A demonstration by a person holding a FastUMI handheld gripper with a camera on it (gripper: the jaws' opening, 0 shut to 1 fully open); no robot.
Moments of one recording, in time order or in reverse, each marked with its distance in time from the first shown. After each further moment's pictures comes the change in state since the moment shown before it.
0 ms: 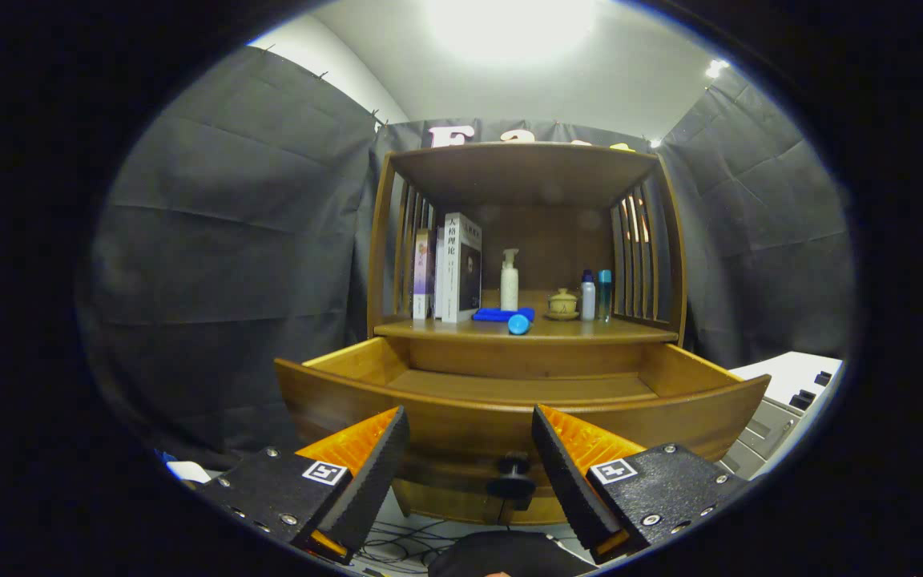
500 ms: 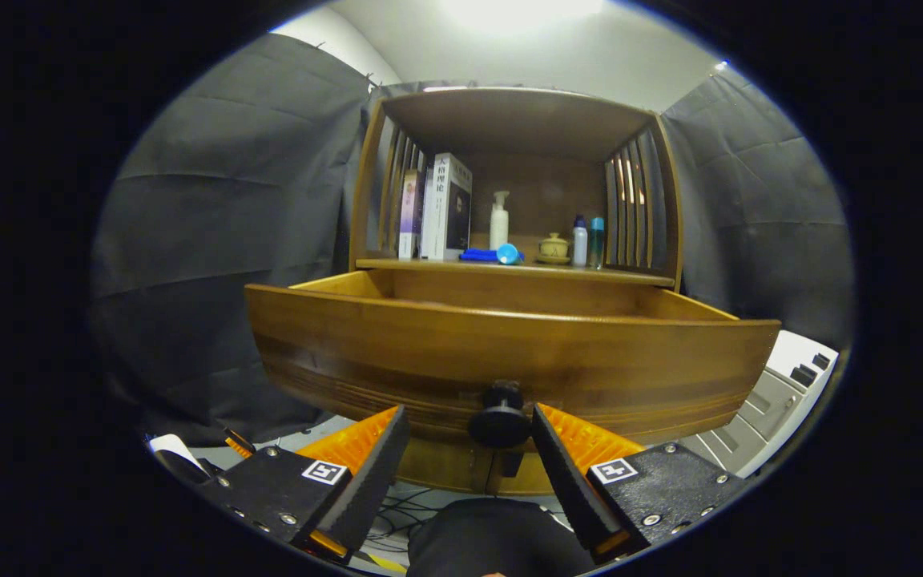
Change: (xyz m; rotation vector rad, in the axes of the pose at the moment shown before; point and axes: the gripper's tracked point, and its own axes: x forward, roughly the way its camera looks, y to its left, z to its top) arm 0.008 -0.014 -0.073 -0.007 0.165 -0.046
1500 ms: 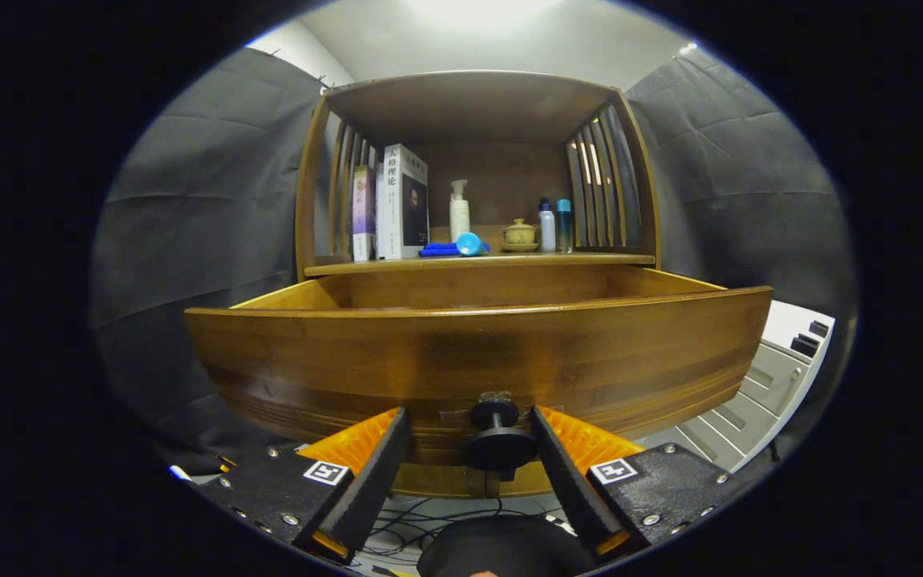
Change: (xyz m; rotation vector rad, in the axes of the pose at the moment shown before) arm 0.047 -0.017 0.005 0.105 0.007 -0.112
